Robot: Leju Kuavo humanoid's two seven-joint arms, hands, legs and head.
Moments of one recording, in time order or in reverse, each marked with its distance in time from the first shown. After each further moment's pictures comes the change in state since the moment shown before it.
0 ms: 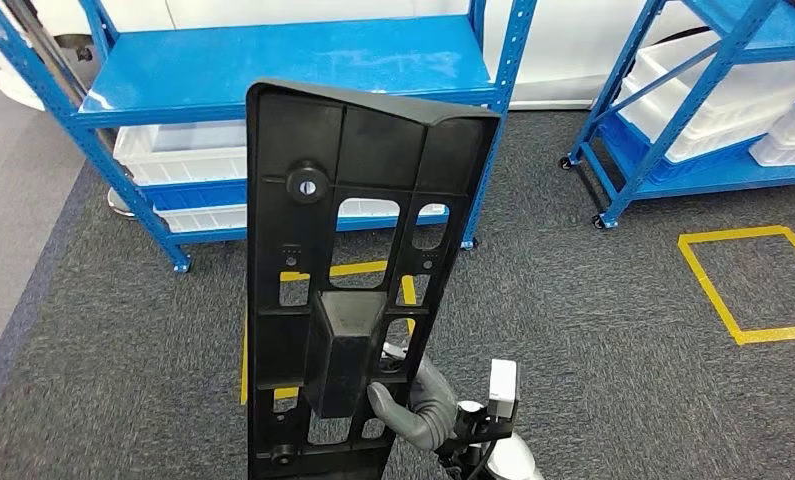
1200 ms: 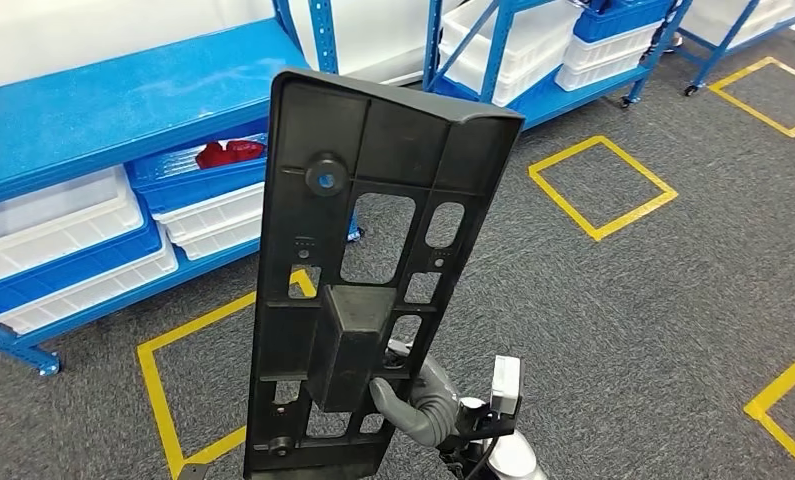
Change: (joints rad) left arm -0.021 0.008 -0.020 0.000 -0.003 -0.016 -0.029; right arm 0.001 0.005 -0.013 -0.001 -0.008 0.005 -0.008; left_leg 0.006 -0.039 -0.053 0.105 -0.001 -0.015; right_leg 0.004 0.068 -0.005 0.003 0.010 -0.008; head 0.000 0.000
